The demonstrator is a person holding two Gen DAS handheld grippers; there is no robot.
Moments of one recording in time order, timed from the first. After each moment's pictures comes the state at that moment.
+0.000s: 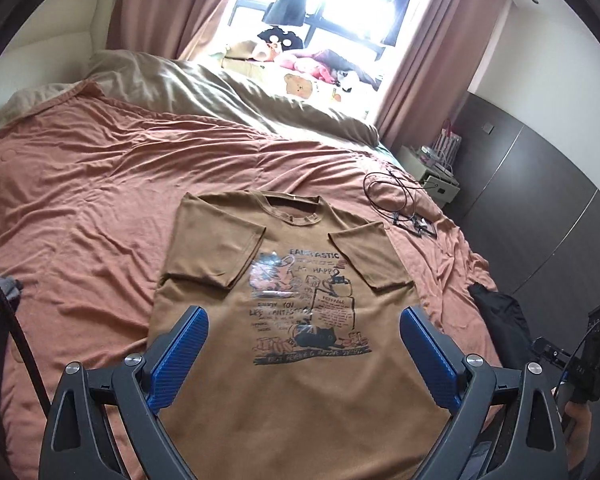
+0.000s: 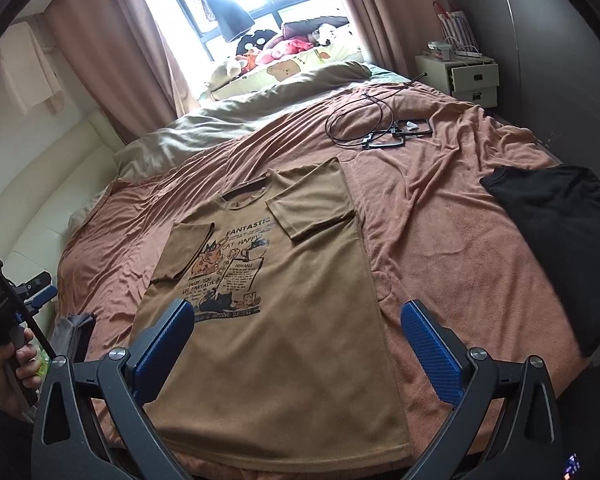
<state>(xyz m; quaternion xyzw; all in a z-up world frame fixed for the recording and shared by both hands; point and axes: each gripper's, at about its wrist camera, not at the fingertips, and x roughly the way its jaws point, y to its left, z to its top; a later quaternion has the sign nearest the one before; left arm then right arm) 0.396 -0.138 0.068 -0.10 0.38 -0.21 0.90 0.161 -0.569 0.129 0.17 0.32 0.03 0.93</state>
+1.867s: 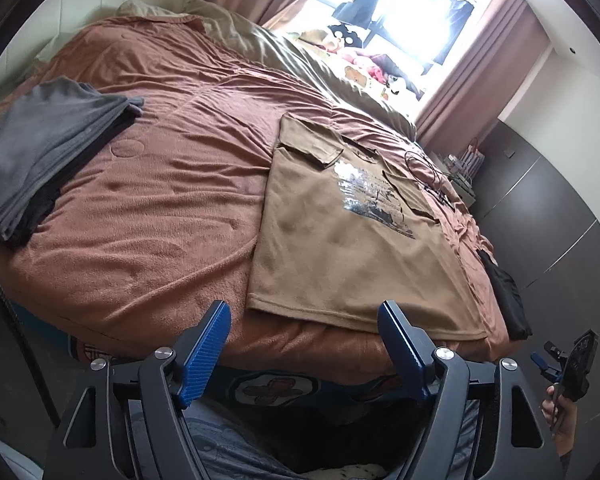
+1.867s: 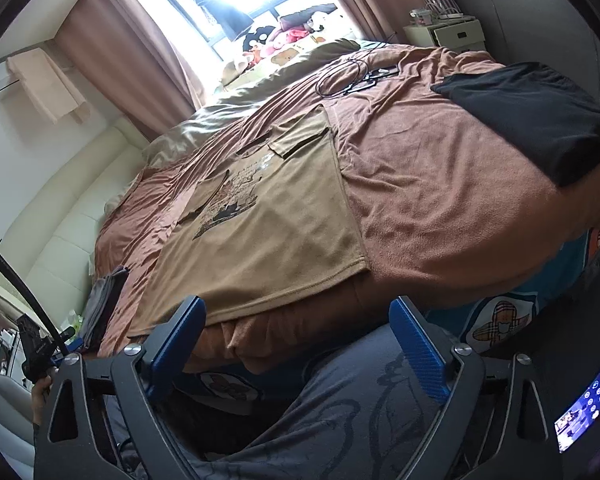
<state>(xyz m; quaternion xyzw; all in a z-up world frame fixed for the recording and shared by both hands) 0.180 0.031 -0.054 -0.20 0.41 -0.15 0.88 0.008 -0.636 0.009 0.26 0.33 0.08 0.90</state>
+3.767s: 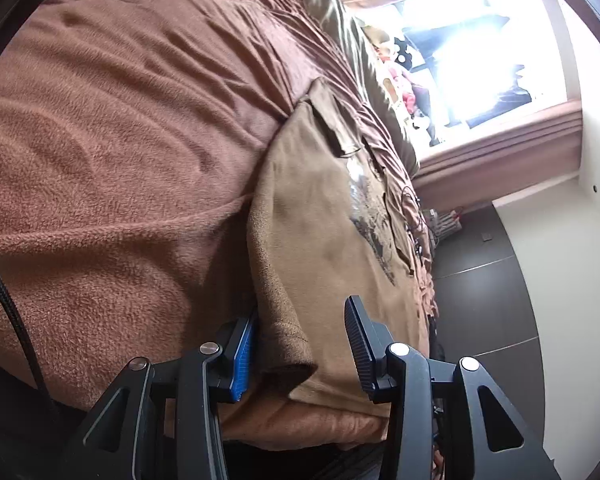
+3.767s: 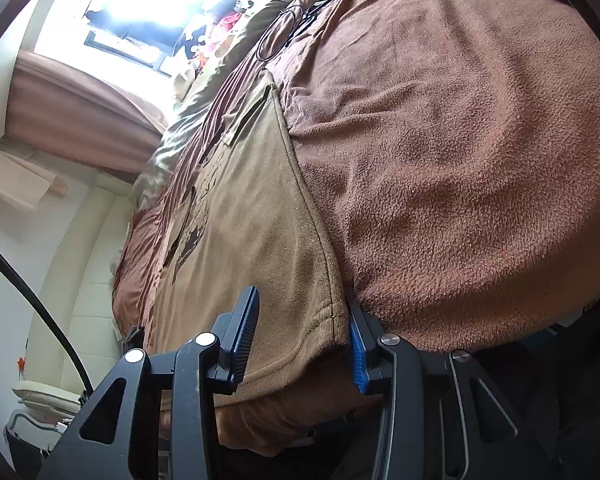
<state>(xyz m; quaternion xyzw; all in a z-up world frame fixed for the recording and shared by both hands) 0.267 0.016 -0.153 -0.43 0.42 -0.17 0.78 0.126 -0.643 -0.094 0.42 0.35 0.08 0.83</state>
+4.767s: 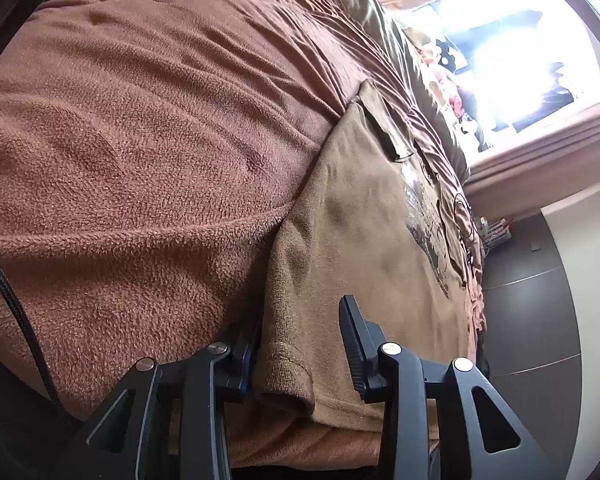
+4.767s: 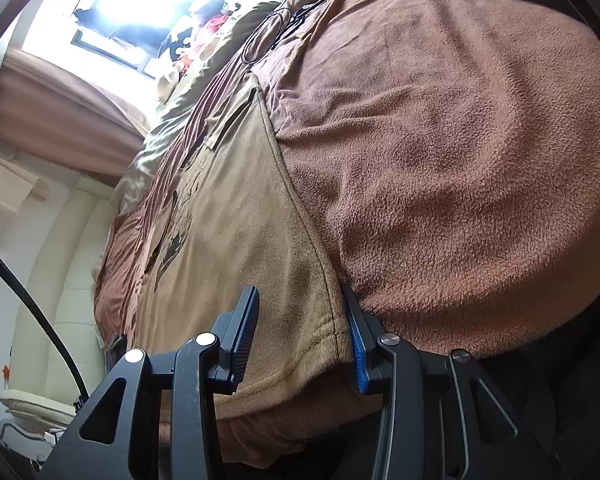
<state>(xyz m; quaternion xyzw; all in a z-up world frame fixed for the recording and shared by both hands) 0.283 0.010 -0.174 -0.39 0.46 -0.08 0.79 0.136 -0.639 -0.088 0.41 0.36 0.05 0.84</state>
